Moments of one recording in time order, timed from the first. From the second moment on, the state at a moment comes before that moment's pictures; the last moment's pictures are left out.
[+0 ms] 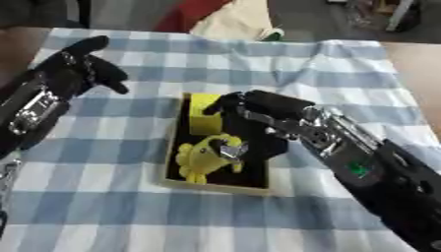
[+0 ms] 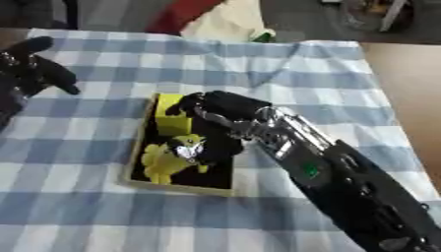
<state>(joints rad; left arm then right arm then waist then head) -0.55 0.36 -0.10 -1.80 0.14 -0.13 -0.53 -0.75 -0.49 0.49 -1.62 0.60 -0.05 0.47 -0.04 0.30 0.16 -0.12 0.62</state>
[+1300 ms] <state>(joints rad) -0.53 0.36 -0.09 -1.81 0.14 -0.14 -0.51 -0.56 -0.61 0.18 -1.98 0.39 0.10 0.21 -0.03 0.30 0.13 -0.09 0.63</state>
